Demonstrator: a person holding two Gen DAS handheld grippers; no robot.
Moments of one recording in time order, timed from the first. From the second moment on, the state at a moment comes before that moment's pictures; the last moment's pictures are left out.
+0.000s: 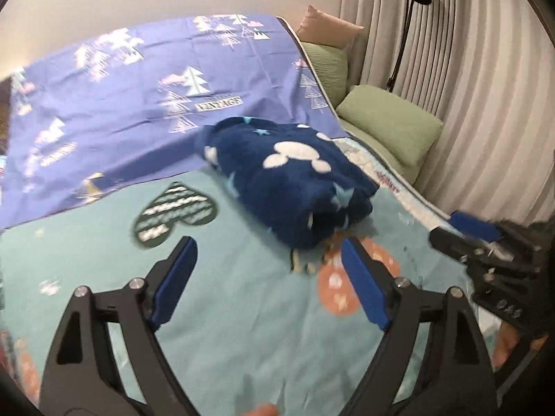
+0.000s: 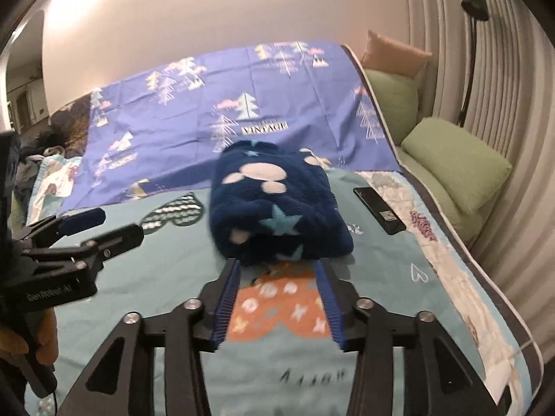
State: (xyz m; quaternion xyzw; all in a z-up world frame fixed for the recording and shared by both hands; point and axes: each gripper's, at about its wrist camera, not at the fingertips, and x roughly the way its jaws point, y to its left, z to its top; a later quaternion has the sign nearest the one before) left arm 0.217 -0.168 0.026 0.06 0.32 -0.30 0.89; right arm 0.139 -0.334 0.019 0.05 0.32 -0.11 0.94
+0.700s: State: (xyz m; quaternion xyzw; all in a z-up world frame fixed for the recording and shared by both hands) left arm 0.054 -0.121 0.051 0.12 0.25 -0.20 0.94; right arm -0.006 -0.269 0.043 0.06 0.29 -0.13 0.95
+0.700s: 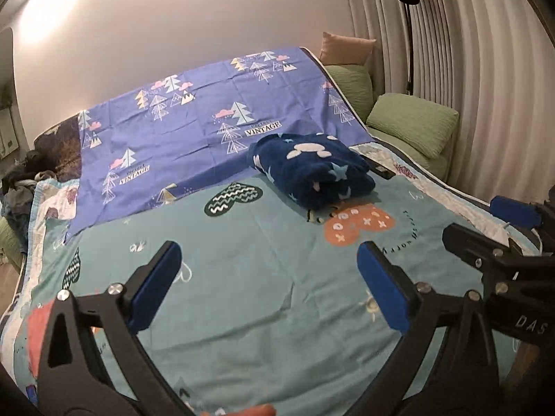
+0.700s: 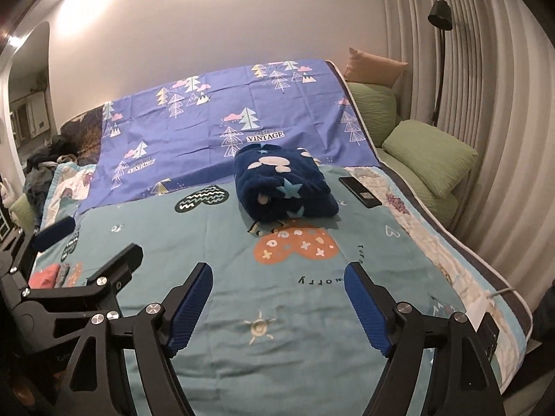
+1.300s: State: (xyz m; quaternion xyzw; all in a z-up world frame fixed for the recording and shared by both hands) left arm 0.029 -0.125 0.055 0.14 0.25 -0.19 0.94; right arm -0.028 -0.283 0.025 0.09 0.31 -0.14 0.94
